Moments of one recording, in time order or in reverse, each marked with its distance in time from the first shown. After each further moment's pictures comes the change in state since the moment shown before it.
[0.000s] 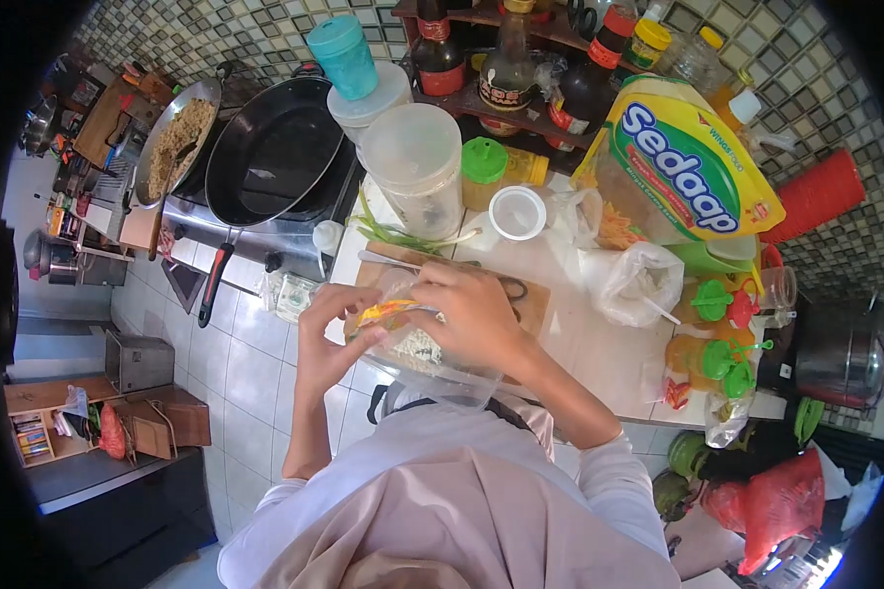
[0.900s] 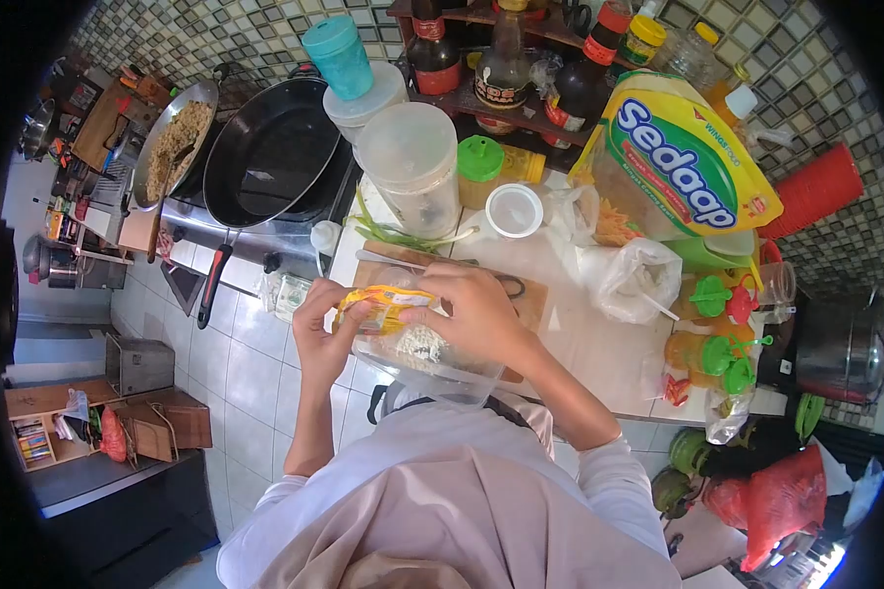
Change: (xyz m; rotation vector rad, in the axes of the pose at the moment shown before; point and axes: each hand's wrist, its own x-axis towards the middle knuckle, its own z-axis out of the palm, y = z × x) left_hand 0.001 -0.006 0.007 -0.060 0.111 -0.021; right_hand 0.000 0.002 -0.003 0.188 0.011 0.089
